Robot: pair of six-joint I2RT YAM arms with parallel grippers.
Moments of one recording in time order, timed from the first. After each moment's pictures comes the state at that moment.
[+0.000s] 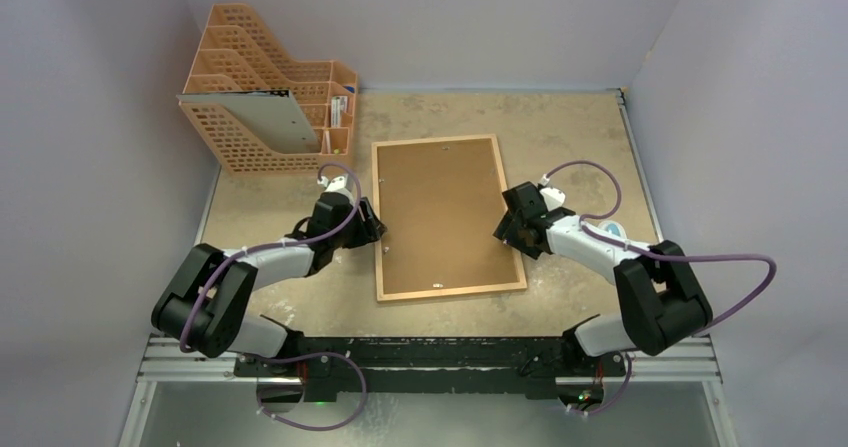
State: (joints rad) left arm -0.44 1.41 0.47 0.26 0.03 -0.65; right arm 0.45 1.42 0.70 -0.41 0.30 0.94
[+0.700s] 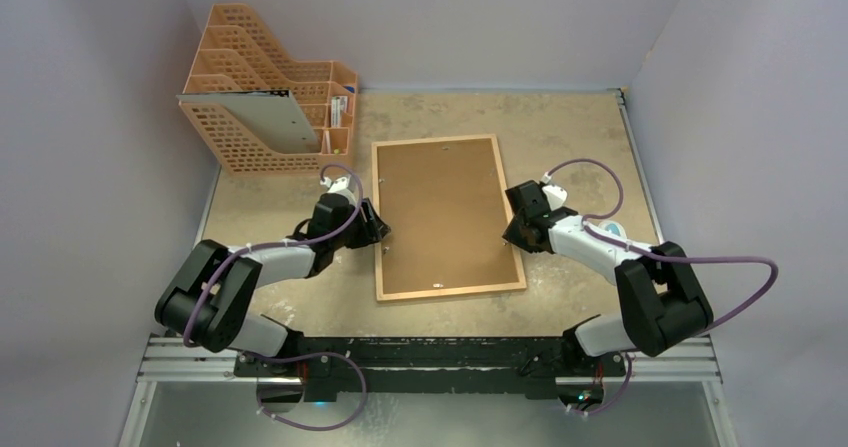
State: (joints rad) left arm -0.43 1.44 0.45 0.34 0.09 -0.65; right arm 0.44 1.42 0.70 -0.39 0.30 0.93
